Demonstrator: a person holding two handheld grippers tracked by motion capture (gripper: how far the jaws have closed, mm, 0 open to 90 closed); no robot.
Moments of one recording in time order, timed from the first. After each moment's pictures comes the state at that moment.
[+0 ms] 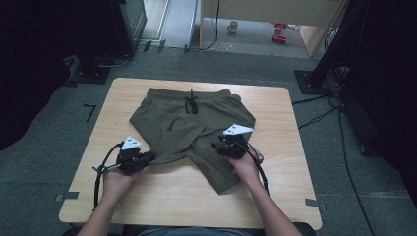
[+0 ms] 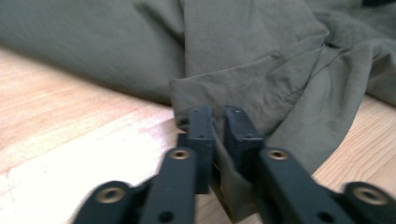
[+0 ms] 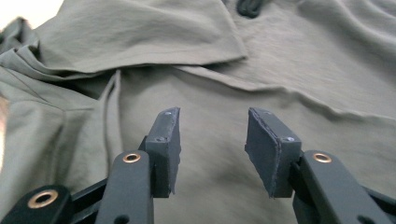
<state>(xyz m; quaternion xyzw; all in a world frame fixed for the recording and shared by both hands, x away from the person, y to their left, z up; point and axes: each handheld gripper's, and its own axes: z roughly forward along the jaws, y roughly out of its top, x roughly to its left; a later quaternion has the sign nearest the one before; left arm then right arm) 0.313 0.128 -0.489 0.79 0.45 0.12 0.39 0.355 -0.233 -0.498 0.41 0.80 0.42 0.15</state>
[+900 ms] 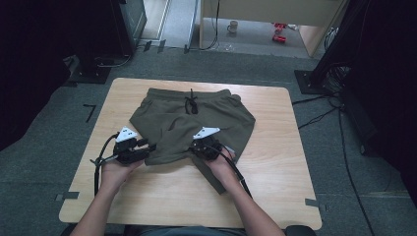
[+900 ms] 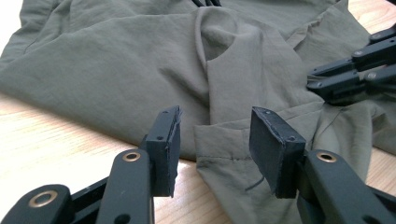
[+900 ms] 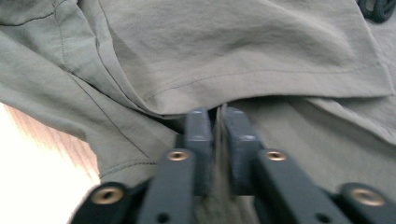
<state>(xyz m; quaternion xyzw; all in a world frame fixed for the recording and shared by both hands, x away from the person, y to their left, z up) 0.335 0.133 -0.475 0.77 0.44 0.15 0.43 0.356 -0.155 -0.502 0.36 0.85 0.37 0.12</state>
